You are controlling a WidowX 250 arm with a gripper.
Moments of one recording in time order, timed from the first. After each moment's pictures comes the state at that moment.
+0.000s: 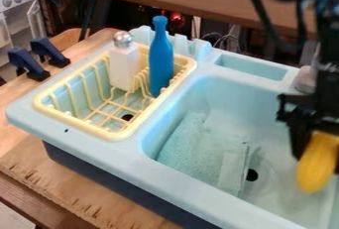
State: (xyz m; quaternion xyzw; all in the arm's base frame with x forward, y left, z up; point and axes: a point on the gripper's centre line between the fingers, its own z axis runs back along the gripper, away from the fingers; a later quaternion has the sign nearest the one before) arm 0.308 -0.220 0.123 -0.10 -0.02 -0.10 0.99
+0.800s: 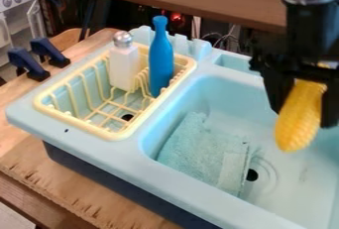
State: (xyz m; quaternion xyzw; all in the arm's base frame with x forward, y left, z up) arm 0.281 -0.177 0.186 -0.10 -0.11 -0.08 0.99
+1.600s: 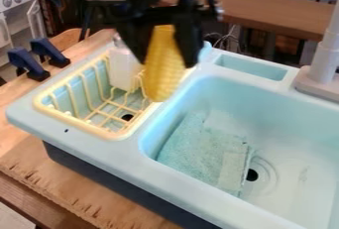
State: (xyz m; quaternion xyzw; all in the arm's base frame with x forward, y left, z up) arm 0.240 -0.059 0.220 -0.11 -0.18 0.09 0.97
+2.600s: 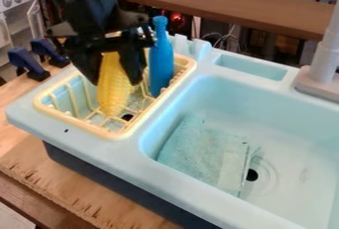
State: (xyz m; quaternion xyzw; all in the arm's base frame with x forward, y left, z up) arm 0.247 0.003 0.181 -0.10 -0.18 0.17 0.96
